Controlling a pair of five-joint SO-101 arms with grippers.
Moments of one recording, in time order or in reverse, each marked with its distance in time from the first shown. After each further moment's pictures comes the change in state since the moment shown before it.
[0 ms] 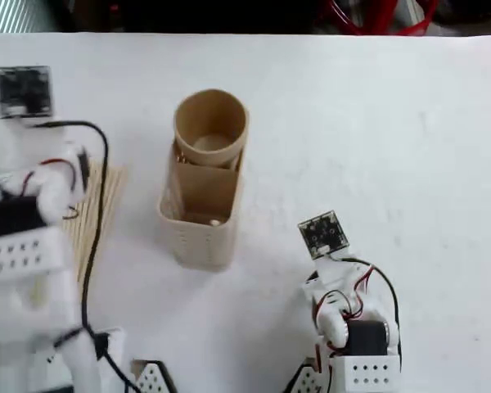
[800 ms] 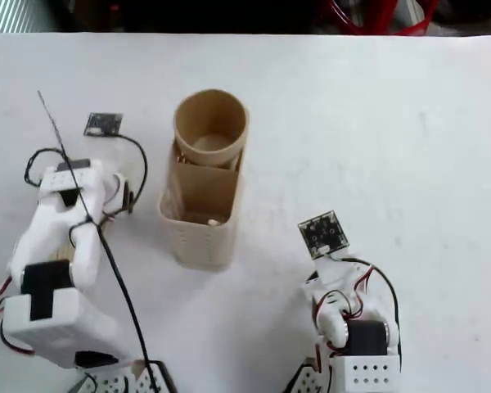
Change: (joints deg) left arm 3.4 42.7 -3.6 -7.2 -3.3; right arm 0.0 0.0 0.0 0.0 0.0
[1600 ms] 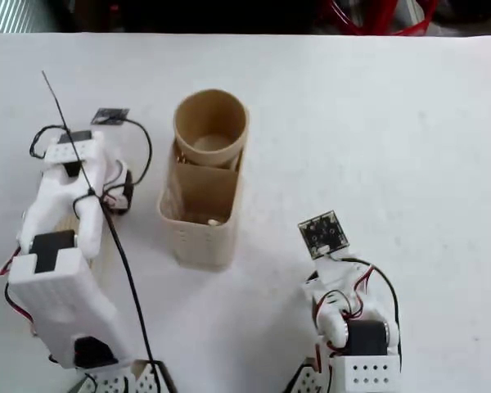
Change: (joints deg) left arm -0.4 14.8 -20.0 17.1 0.0; right arm 0.0 0.0 0.0 0.0 0.0
